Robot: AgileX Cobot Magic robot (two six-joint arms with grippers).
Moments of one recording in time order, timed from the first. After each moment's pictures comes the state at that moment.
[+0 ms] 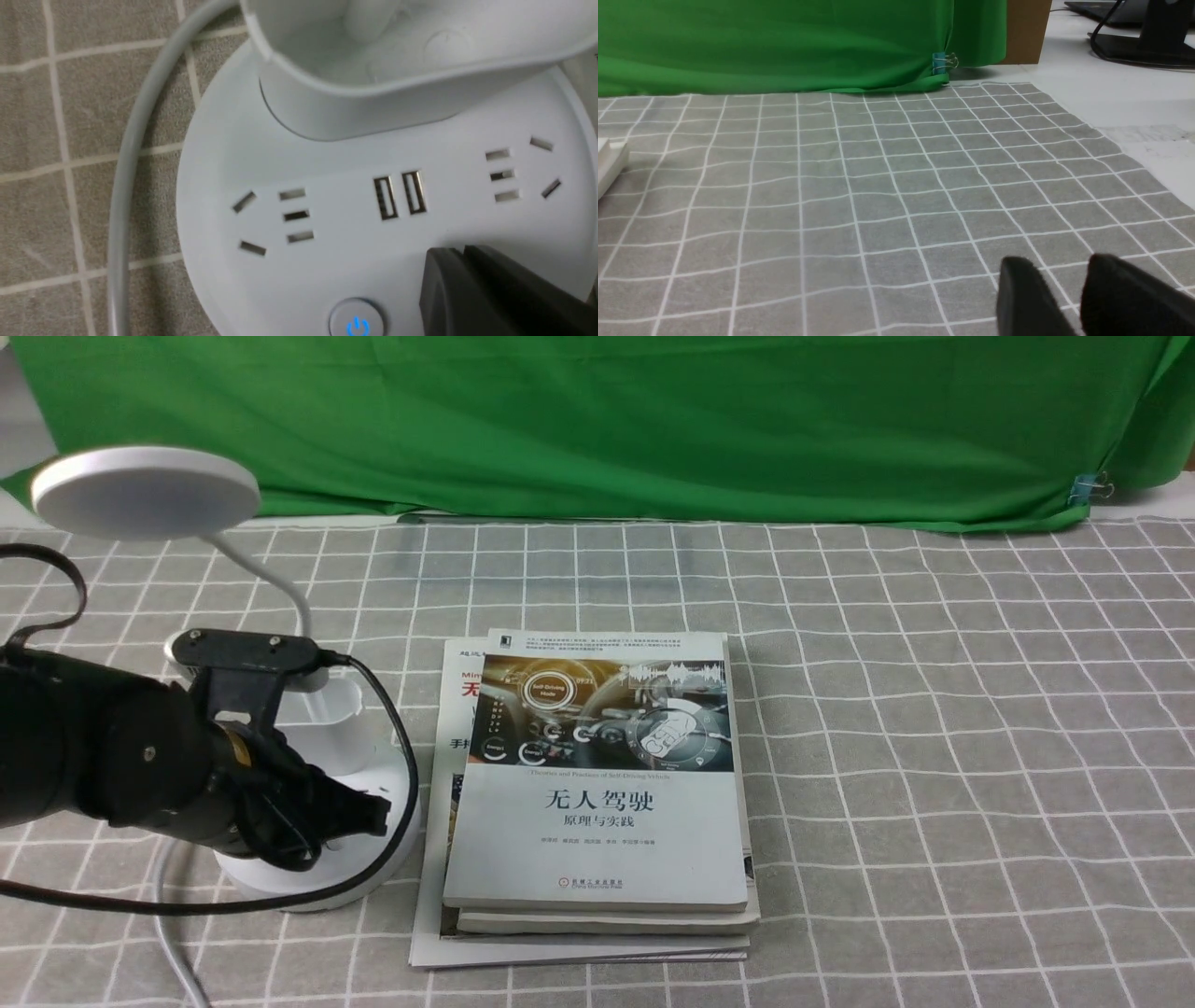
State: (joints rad) right arm -0.12 0.00 0.01 -0.16 0.23 0.11; left arm -0.24 1.54 -0.74 -0.02 0.35 -0.05
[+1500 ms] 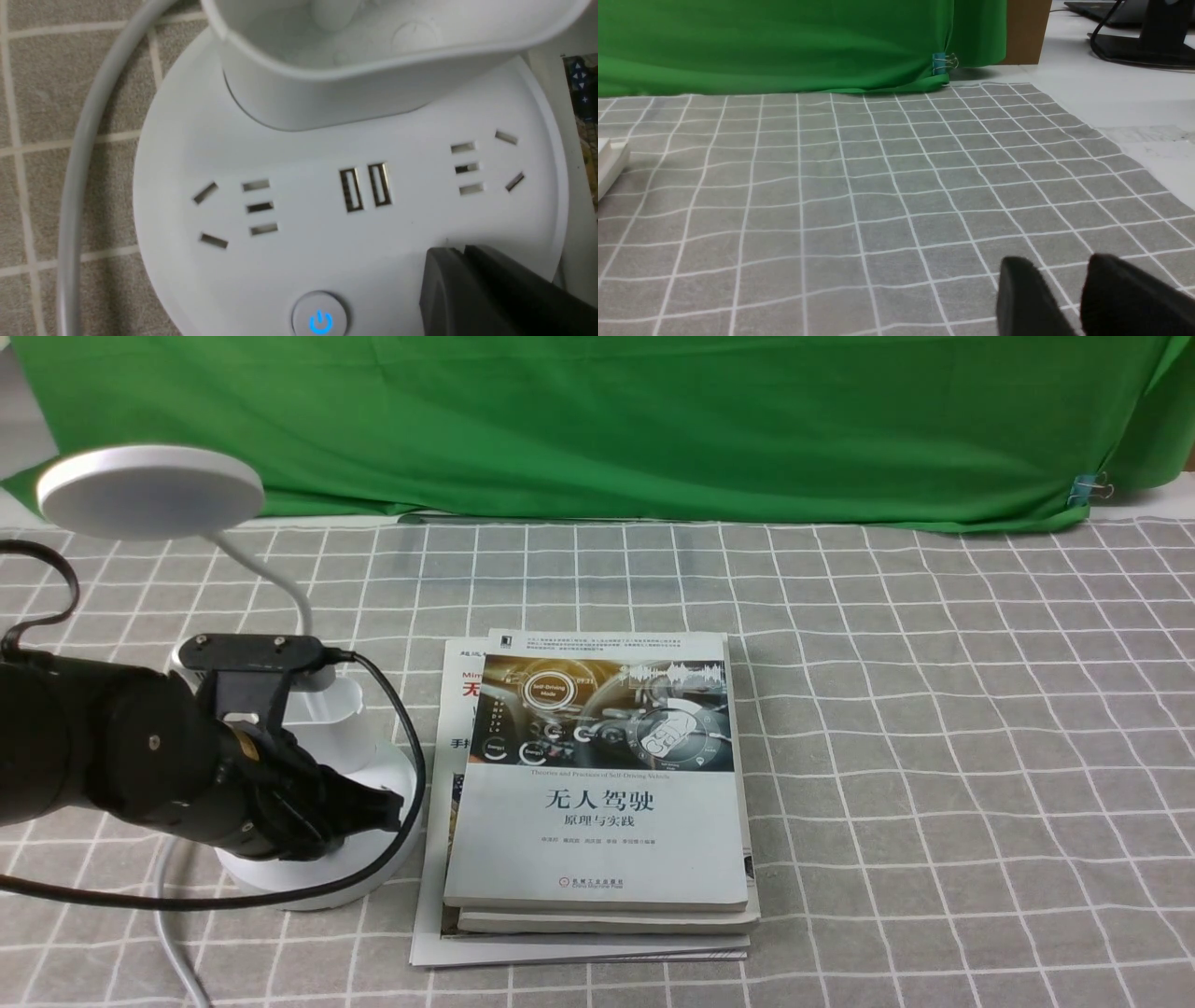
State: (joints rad) right arm -0.12 0.00 0.01 -0.16 0.23 0.11; left arm -0.24 1.56 -0.74 -0.13 0.35 0.01
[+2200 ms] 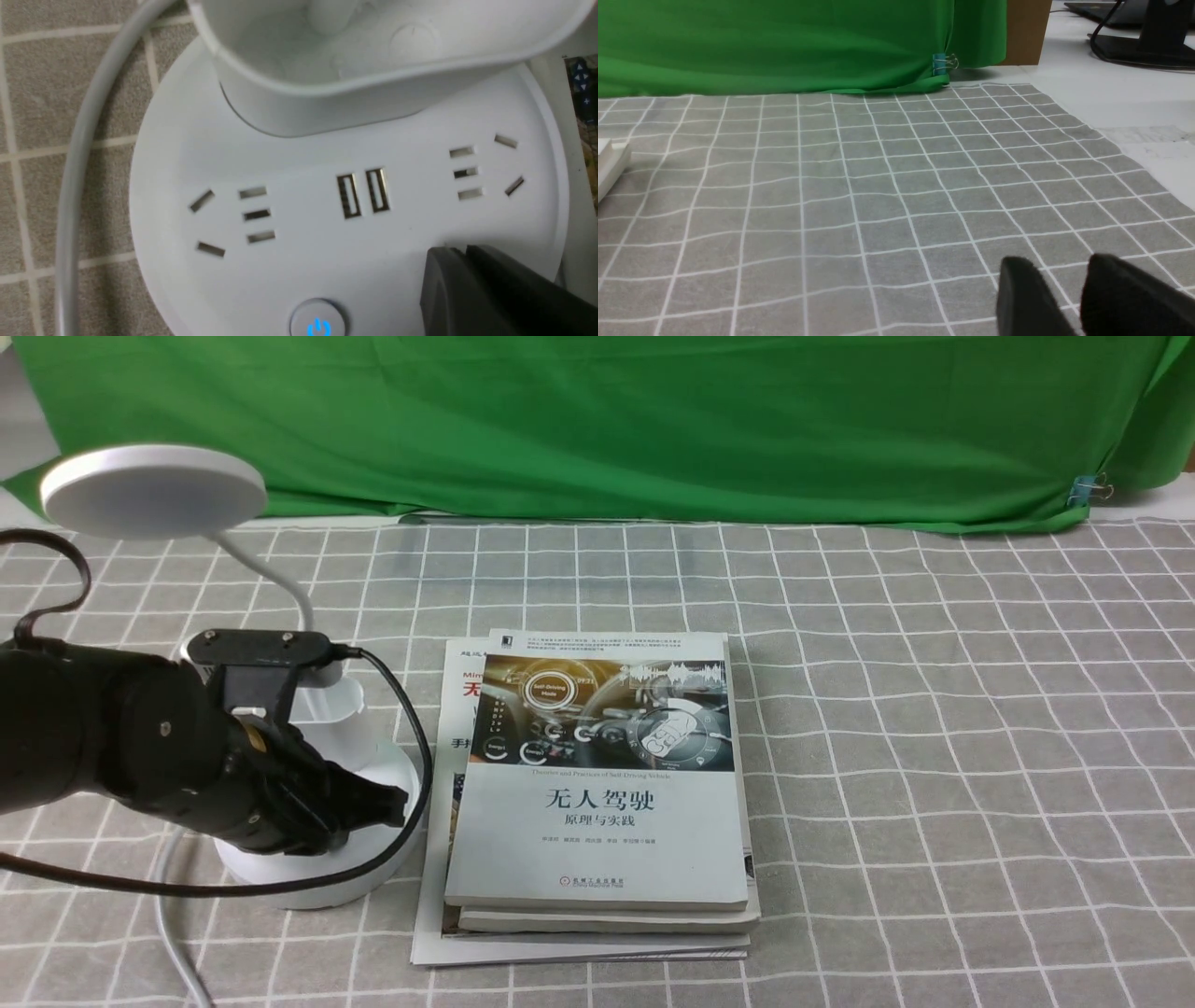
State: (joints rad) right arm -0.12 0.00 0.01 -0.16 0.23 0.11; left arm -0.24 1.60 -0.76 -0.12 0.38 0.01
